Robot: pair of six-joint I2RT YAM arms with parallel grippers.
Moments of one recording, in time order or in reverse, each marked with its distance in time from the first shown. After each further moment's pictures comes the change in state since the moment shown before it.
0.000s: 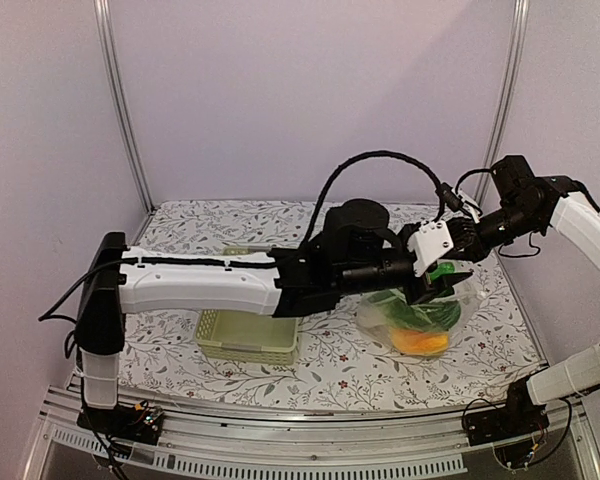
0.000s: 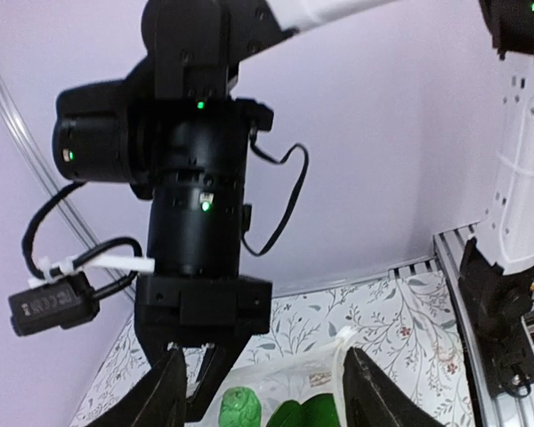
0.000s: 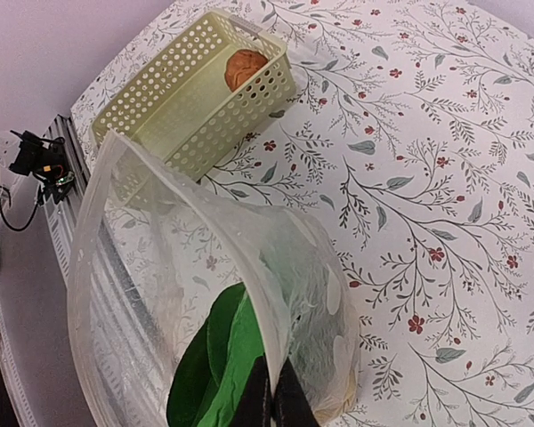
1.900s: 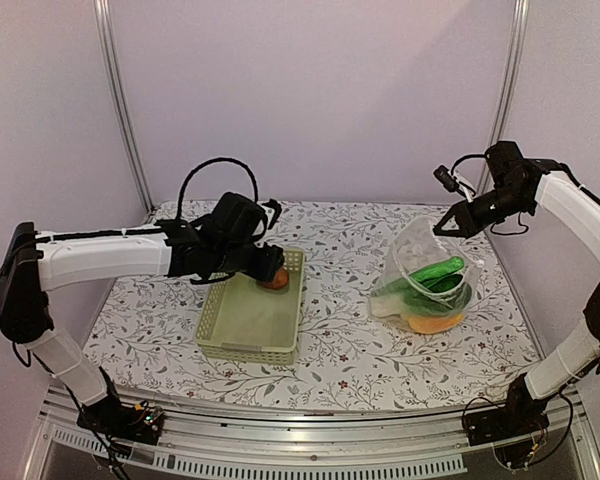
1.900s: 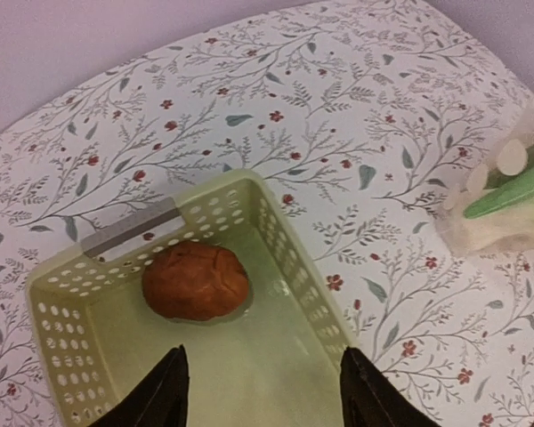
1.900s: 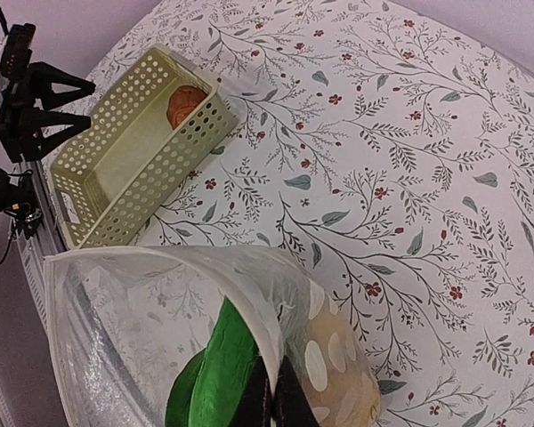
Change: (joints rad) left arm 0.415 -0.471 -0.579 -0.589 -0.351 -0.657; right arm -0.079 0.199 0.165 0.046 0.025 -0.014
